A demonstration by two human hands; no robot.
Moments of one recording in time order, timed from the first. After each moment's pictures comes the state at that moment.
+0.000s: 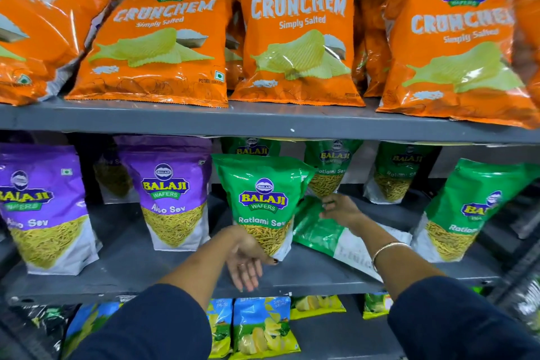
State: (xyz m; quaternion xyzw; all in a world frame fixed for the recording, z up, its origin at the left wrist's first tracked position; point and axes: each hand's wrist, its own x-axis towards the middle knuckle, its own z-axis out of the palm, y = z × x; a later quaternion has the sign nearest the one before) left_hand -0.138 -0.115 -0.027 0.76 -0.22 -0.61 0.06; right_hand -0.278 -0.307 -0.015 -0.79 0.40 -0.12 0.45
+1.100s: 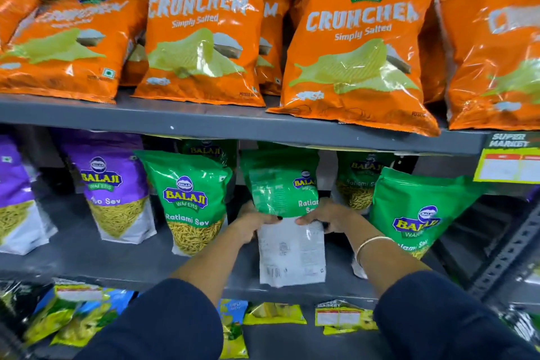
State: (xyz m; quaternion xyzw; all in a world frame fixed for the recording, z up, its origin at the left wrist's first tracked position) left_hand -0.259 -0.259 -0.011 0.70 -0.14 -0.33 0.61; right_hand -0.353 -0.412 0.002 -0.73 0.35 0.03 0.58
